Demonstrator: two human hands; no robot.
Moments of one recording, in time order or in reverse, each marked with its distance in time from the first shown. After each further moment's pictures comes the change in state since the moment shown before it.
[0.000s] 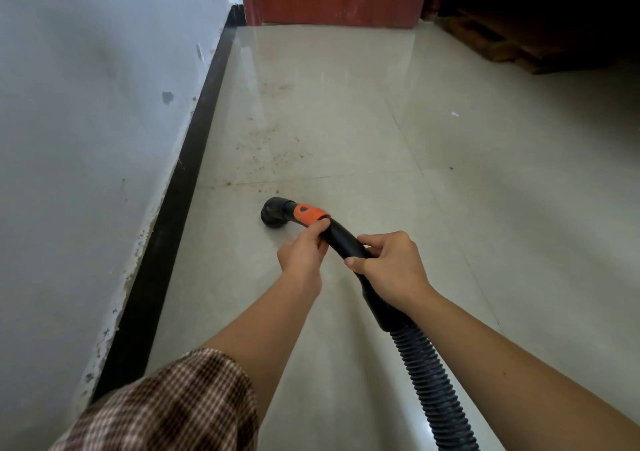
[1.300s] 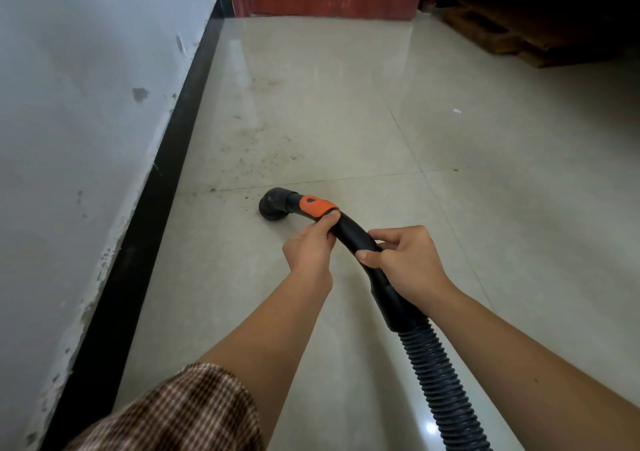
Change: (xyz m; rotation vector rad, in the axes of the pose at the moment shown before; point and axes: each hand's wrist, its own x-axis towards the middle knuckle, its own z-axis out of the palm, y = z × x) left_hand 0.039 -0.010 0.038 0.042 0.013 -0.015; right_hand 0.049 0.014 -0.015 0.160 0.019 0.133
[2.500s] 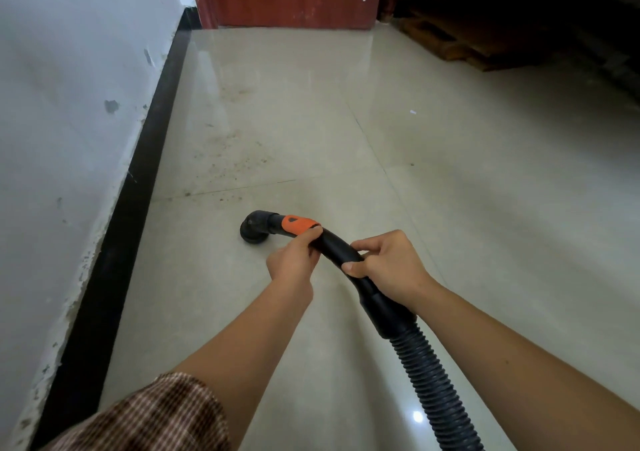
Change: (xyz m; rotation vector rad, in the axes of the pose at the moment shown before) left_hand -0.052 -0.015 -0.014 0.088 -0.050 -0.071; right_hand -0.051 0.002 -0.034 -0.103 -0.085 0.090
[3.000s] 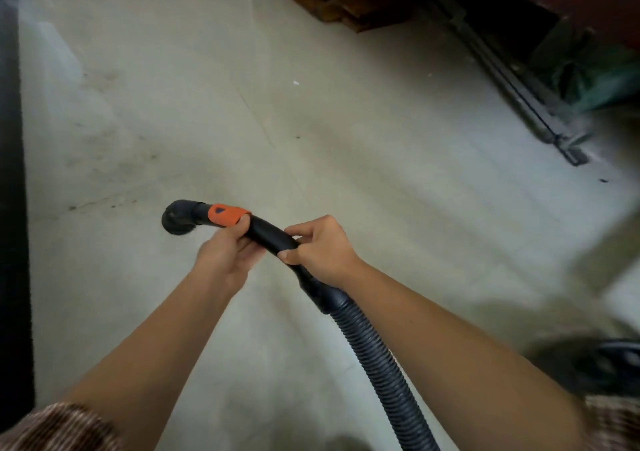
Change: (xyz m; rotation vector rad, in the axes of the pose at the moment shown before) left_hand -0.102 0.003 0.047 0.237 -0.271 -0.165; right_hand -0.097 -0.015 -0.076 0.050 0.082 0.083
